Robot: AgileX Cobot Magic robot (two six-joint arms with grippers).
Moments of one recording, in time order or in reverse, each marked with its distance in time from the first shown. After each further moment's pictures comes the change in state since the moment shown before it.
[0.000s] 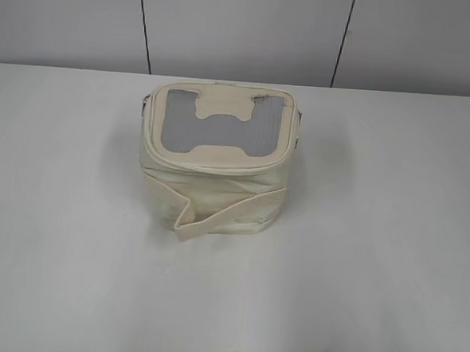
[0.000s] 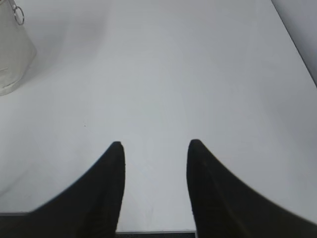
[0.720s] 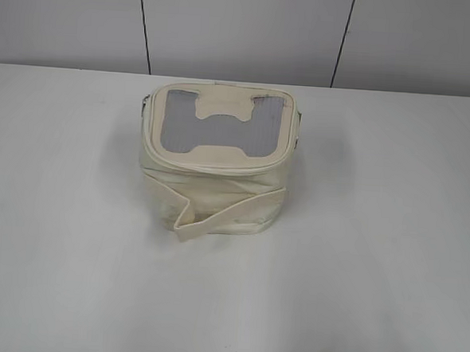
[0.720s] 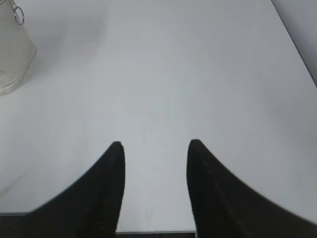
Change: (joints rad) left arm 0.000 0.000 0.000 0.000 0.000 0.000; right arm 0.000 0.000 0.000 0.000 0.000 0.000
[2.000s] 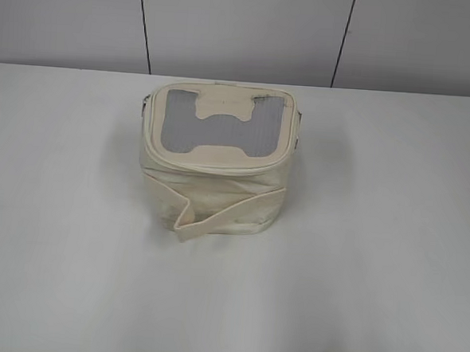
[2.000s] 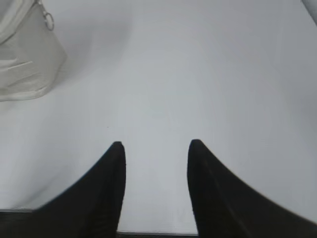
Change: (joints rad) left arm 0.000 0.000 0.000 0.000 0.000 0.000; right arm 0.000 0.000 0.000 0.083 -0.001 0.003
